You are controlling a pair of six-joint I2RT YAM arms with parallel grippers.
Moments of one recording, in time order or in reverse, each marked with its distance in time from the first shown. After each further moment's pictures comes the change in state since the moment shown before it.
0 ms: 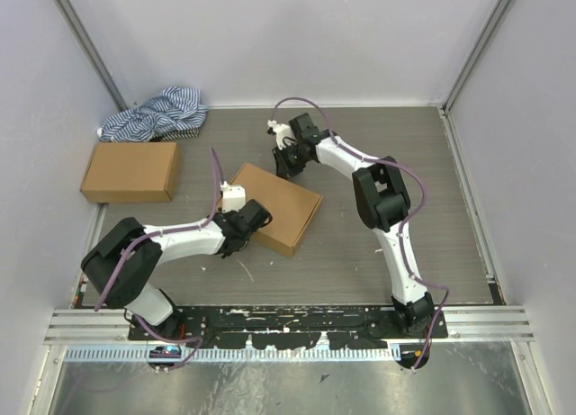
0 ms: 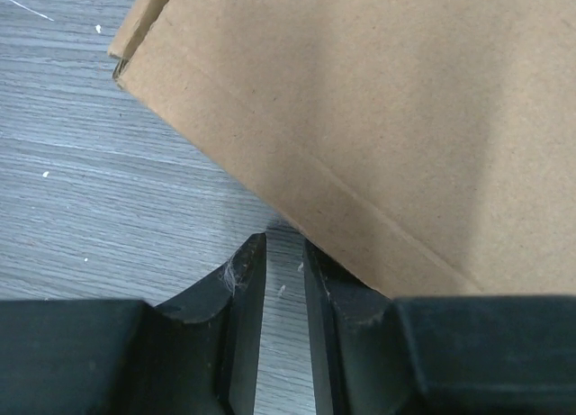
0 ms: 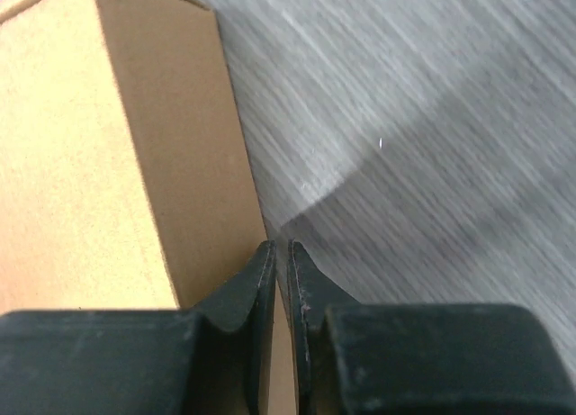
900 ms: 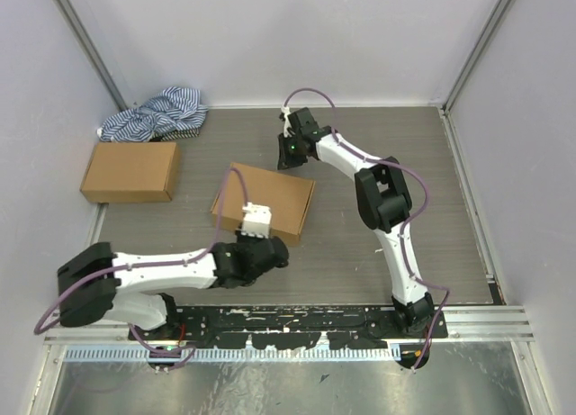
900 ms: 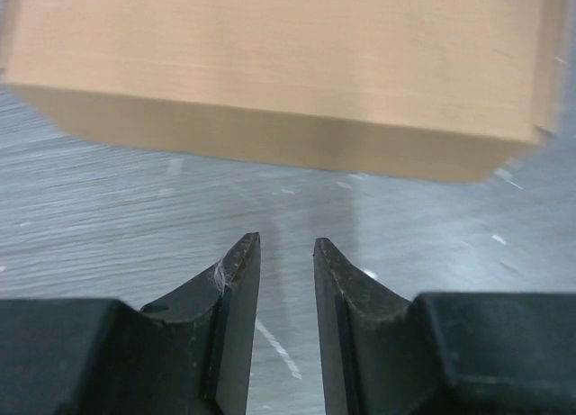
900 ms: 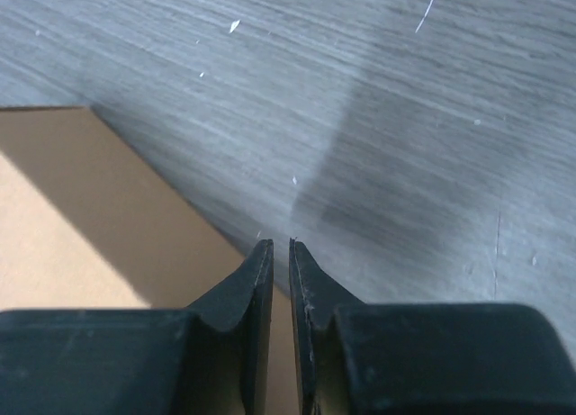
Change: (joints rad) left arm -0.440 -0.181 0.011 -0.038 -0.145 -0.005; right arm -0.003 -0.069 -0.017 0.043 0.269 0.342
